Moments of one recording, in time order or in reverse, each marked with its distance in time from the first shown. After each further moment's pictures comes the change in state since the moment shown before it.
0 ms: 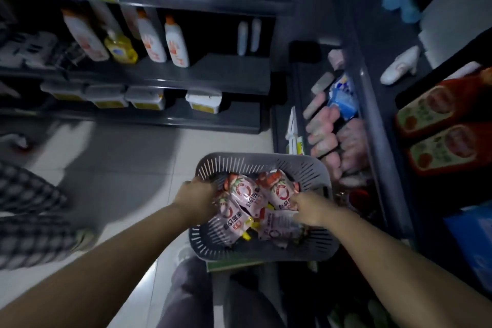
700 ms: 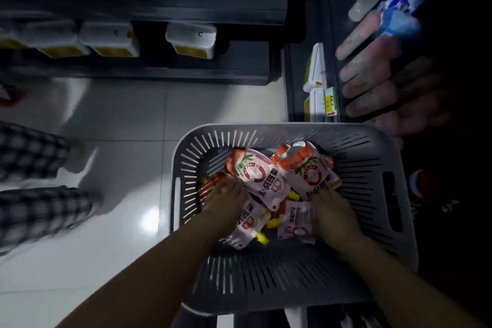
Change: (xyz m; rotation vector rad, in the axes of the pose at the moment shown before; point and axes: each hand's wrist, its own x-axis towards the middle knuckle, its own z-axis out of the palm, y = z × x) left_hand 0.148 -0.018 0.181 0.233 -0.293 0.211; right_hand 0.145 0.055 0.139 -0.137 0.156 0.001
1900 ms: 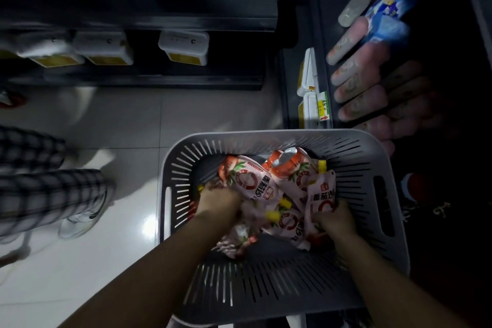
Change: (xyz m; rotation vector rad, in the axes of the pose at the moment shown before) left_hand -0.001 0.006 -0.027 -0.252 0.104 -0.176; right_hand 0.005 0.003 -0.006 1.224 0.121 0.844
